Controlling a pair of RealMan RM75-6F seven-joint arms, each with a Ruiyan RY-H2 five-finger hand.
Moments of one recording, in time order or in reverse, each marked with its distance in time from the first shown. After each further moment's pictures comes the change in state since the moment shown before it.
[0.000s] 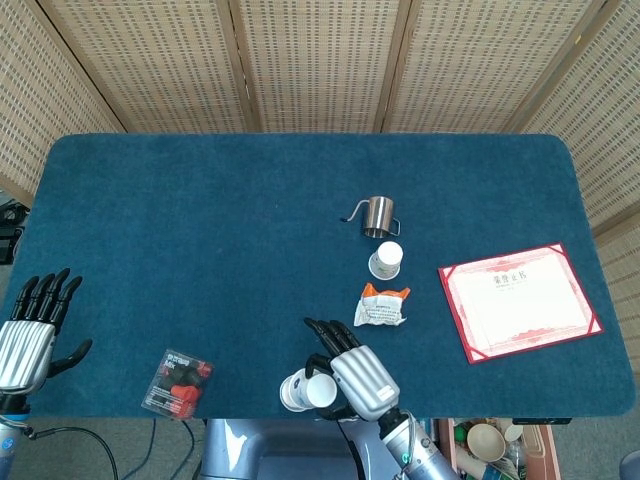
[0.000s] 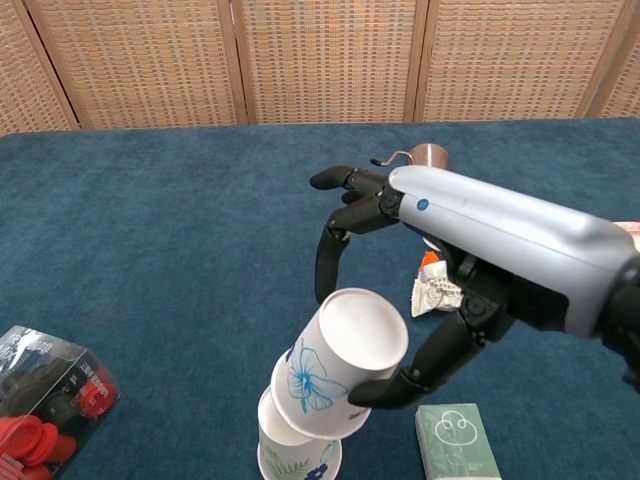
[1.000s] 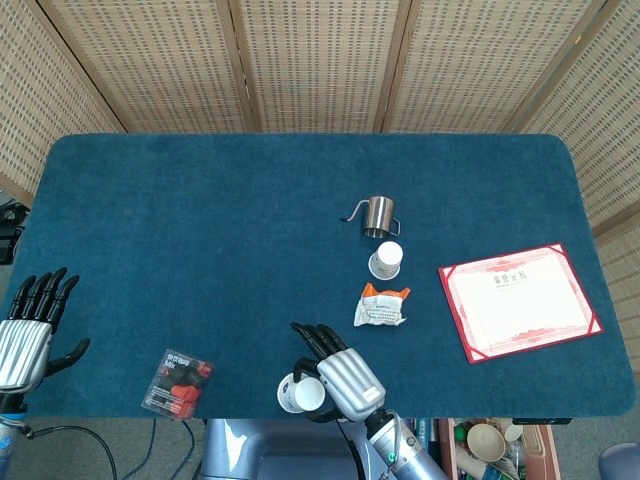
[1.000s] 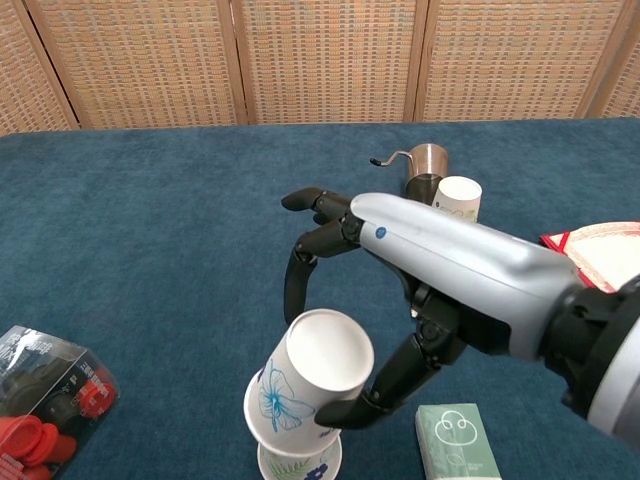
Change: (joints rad) left arm 0.000 0.005 -0.003 0.003 -0.006 -0.001 -0.021; right arm 0.022 -0.072 0.009 0.066 0.016 -0.021 0.009
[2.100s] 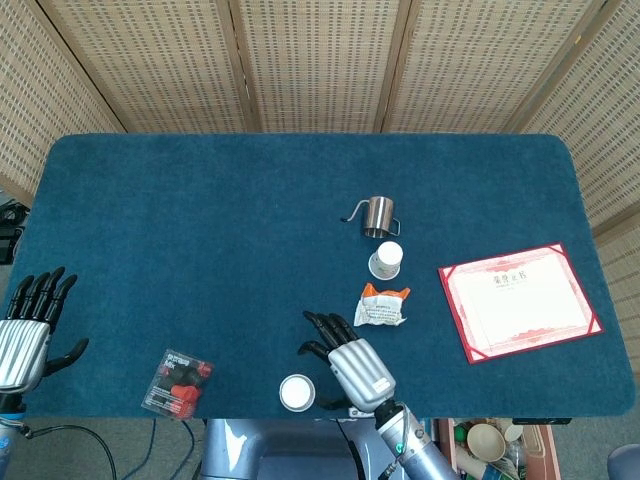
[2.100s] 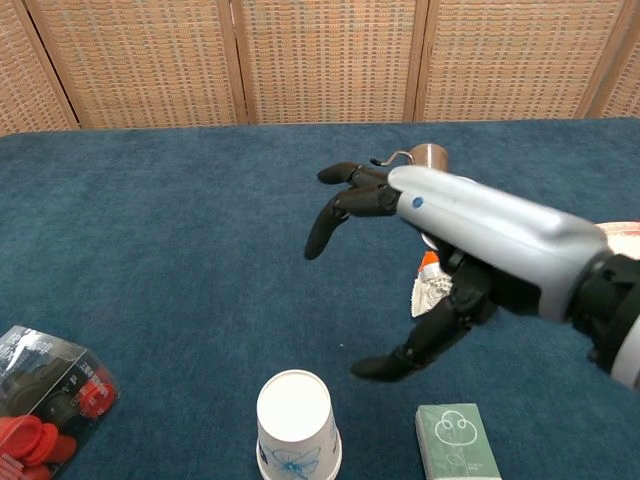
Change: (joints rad) left arm 0.003 0.003 -0.003 0.001 -0.004 0.006 -0.010; right arm -0.003 0.054 0.026 0.017 -0.009 0.028 0.021
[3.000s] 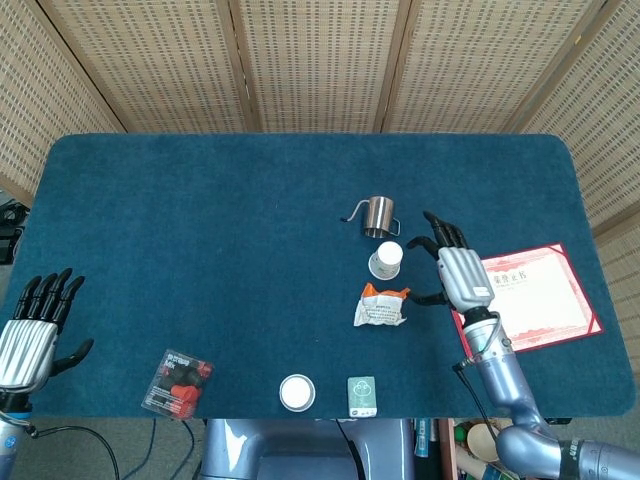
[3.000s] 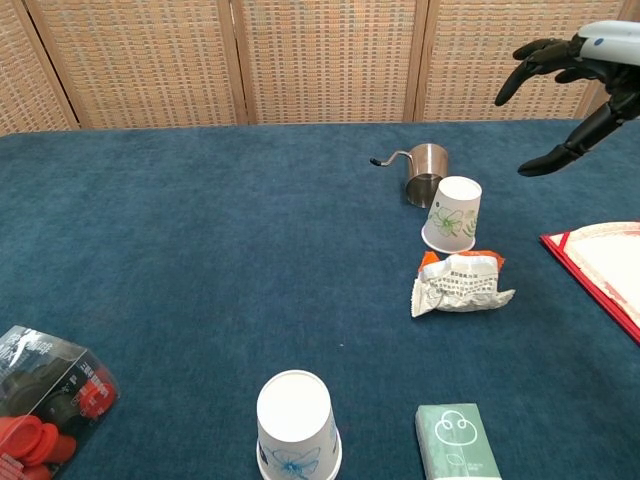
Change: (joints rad) left arm -0.007 -0.016 0.004 0.001 0.003 -0.016 0.039; right arm 0.076 0.327 0.284 0.221 0.290 -0.101 0.299
